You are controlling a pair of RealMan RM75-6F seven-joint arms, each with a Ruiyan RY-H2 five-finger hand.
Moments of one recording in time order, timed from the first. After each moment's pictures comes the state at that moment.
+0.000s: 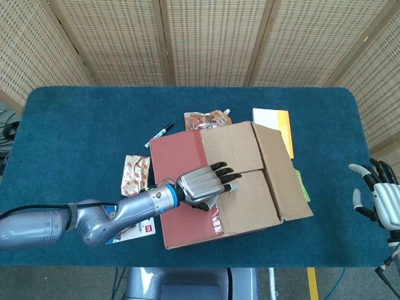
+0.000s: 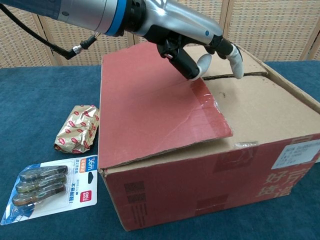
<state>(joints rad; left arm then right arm) -1.36 -1.21 -0.23 -1.81 0.94 0.45 0.34 0.21 -0.94 0.09 -1.63 -1.41 1.36 0.25</state>
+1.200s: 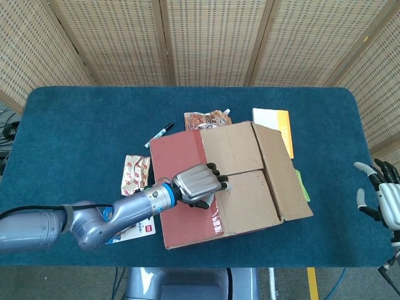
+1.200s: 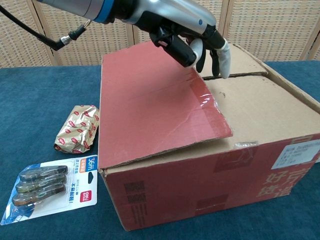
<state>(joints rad) -1.45 -1.12 -0.13 -1.88 0.87 0.53 0.30 0.19 -0.95 0.11 -1.61 -1.41 1.34 0.29</state>
